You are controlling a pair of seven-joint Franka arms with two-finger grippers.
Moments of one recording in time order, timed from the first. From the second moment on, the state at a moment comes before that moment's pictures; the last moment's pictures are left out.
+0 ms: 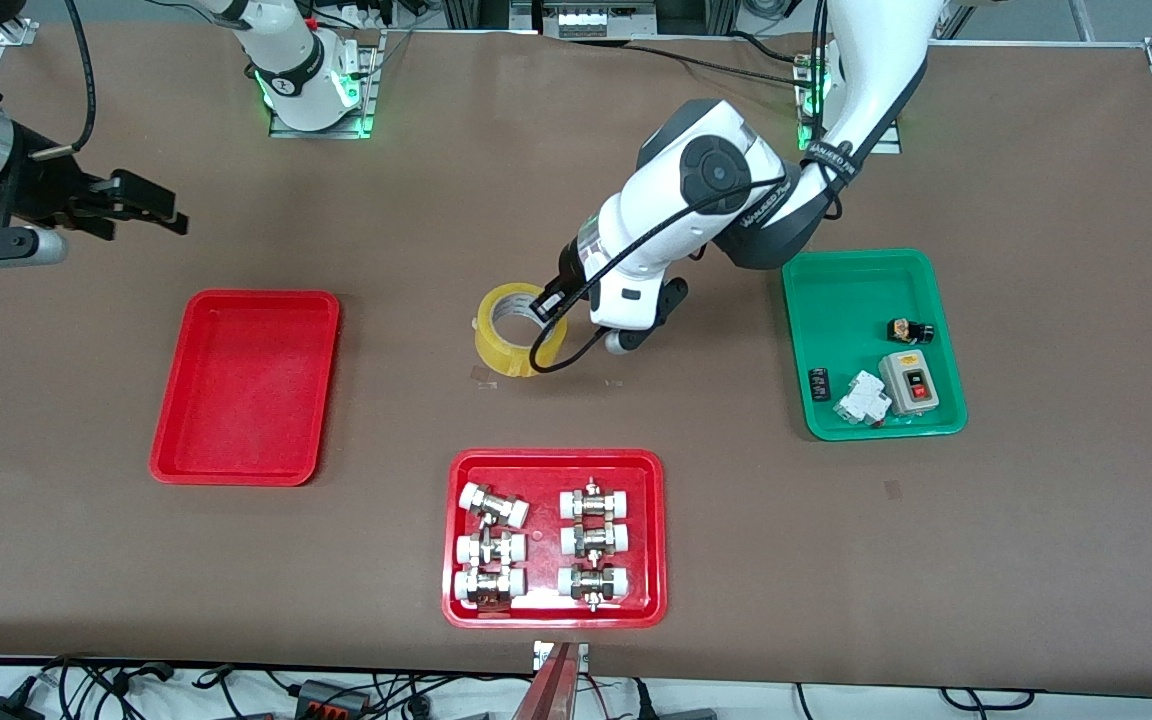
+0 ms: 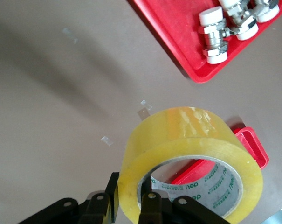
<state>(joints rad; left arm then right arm) -0.30 0.59 -0.50 -1.45 -0.19 2.28 -1.39 0.07 0.00 -0.04 -1.68 0.29 1.54 0.02</state>
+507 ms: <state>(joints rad) -0.32 0.76 -0.54 -1.44 -0.22 2.73 -1.29 0.08 0.21 -0.04 -1.68 0.81 1.66 -0.20</state>
